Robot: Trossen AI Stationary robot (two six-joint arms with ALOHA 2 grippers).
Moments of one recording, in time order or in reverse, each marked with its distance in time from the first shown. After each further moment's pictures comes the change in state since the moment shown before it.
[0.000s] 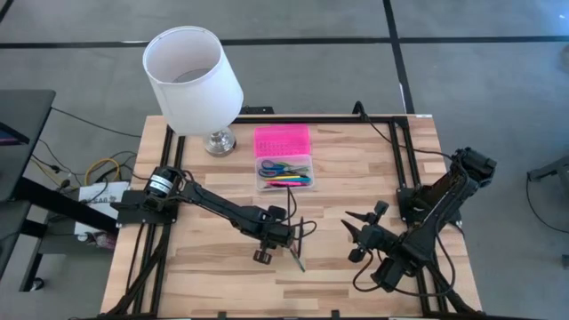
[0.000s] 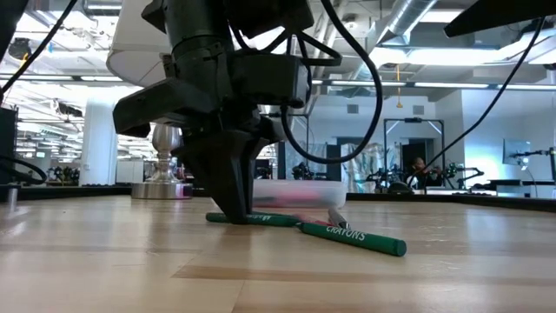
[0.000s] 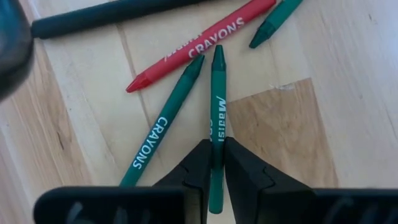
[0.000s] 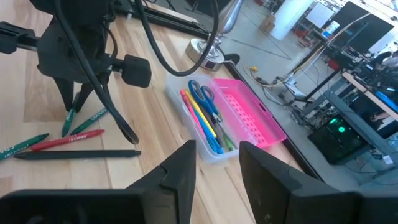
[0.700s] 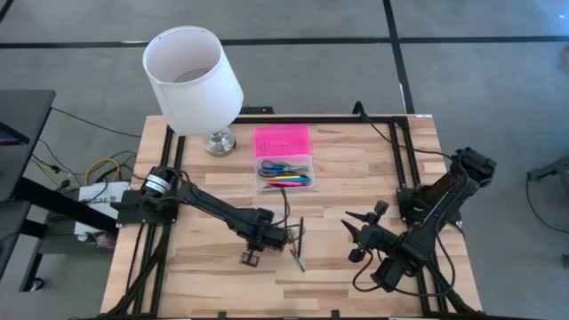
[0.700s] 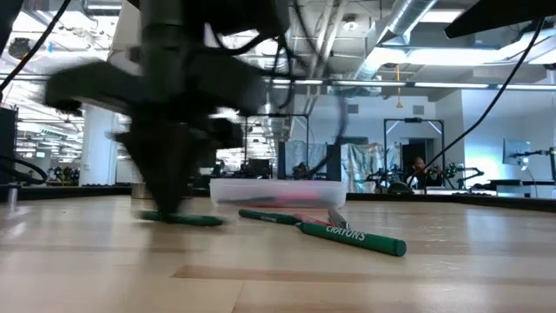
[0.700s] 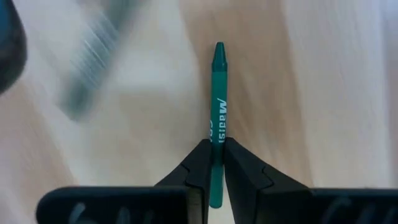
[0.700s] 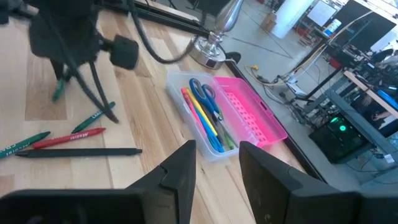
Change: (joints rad) left arm -0.025 -0.044 0.008 -0.171 0.050 -0.051; right arm 0.000 0.000 0.000 0.000 -0.008 0.001
